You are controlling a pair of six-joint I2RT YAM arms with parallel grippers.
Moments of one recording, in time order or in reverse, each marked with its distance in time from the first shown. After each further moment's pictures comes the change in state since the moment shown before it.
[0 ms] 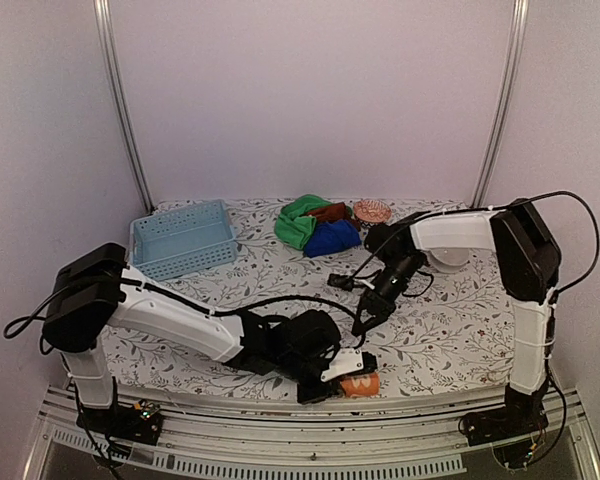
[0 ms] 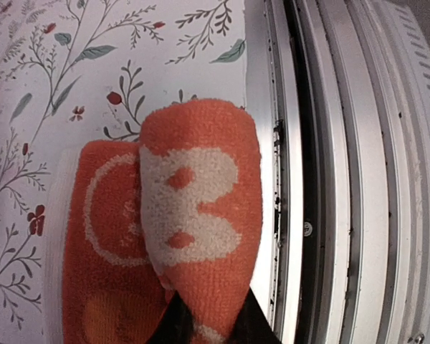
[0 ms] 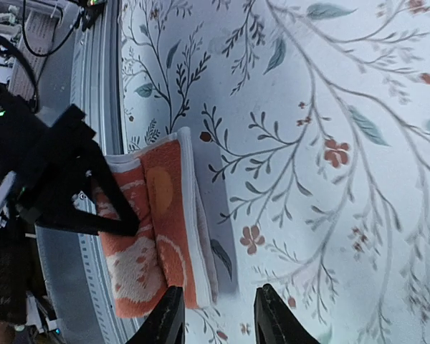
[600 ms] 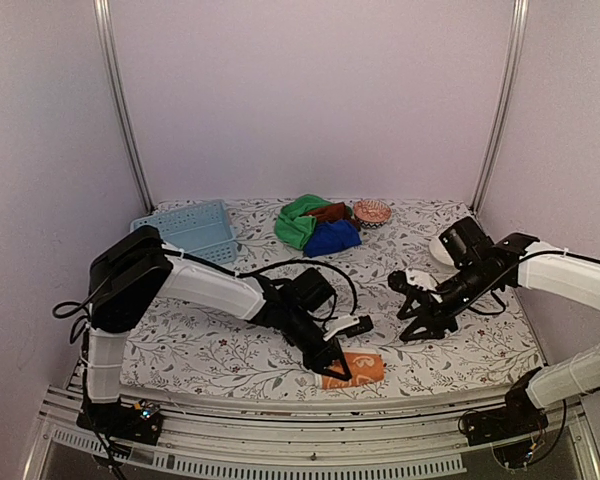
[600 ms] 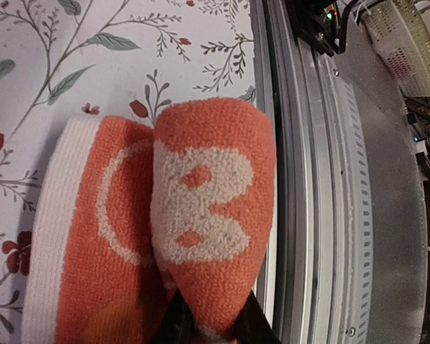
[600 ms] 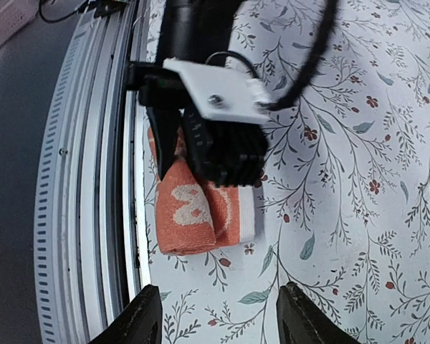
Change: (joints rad) left arm 0.235 0.192 0.195 -0.093 0.545 -0.135; right arm -0.119 -0.789 -0.555 0.268 0.086 -0.115
